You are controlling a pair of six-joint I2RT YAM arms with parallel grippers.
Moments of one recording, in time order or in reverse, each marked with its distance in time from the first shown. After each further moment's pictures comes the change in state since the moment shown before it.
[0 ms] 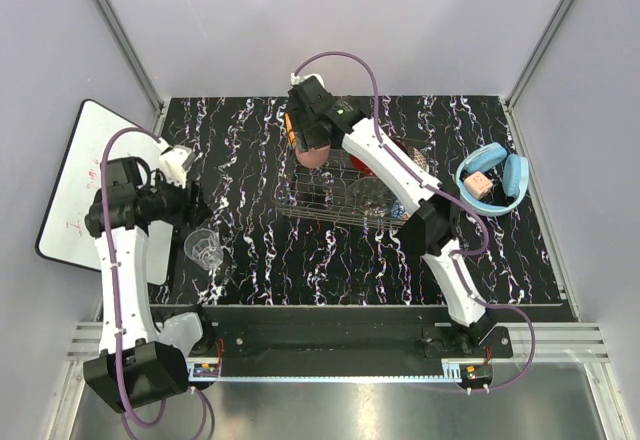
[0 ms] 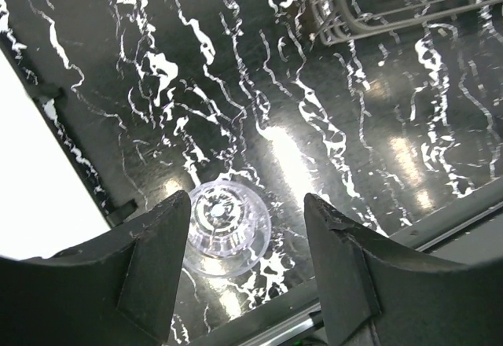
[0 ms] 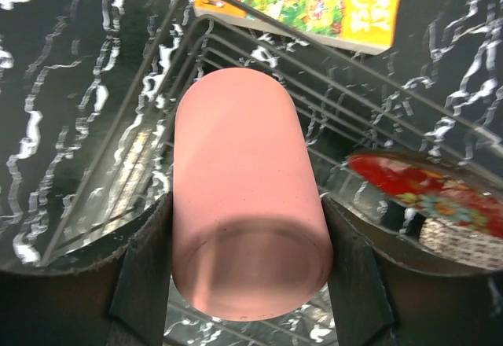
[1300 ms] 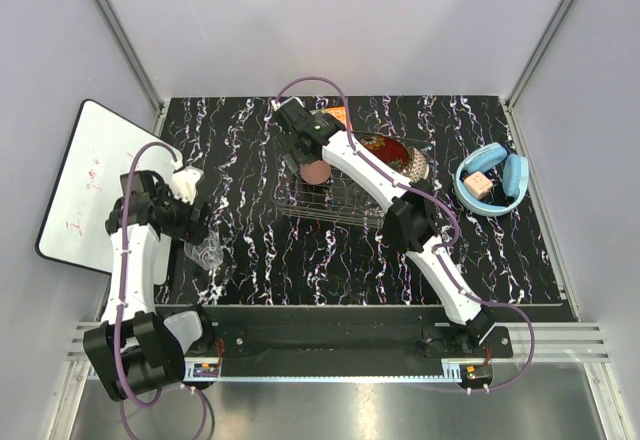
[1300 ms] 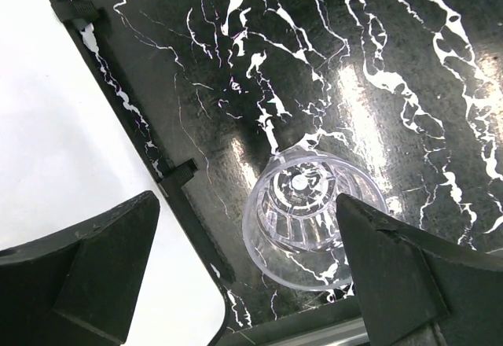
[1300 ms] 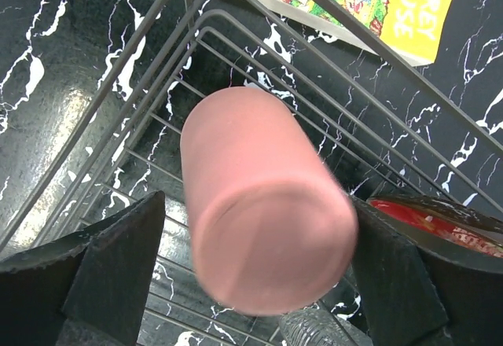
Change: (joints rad) left arm 0.002 0.064 -0.227 0.194 -0.253 0.145; right arm 0.028 0.196 0.055 0.039 0.065 -0.157
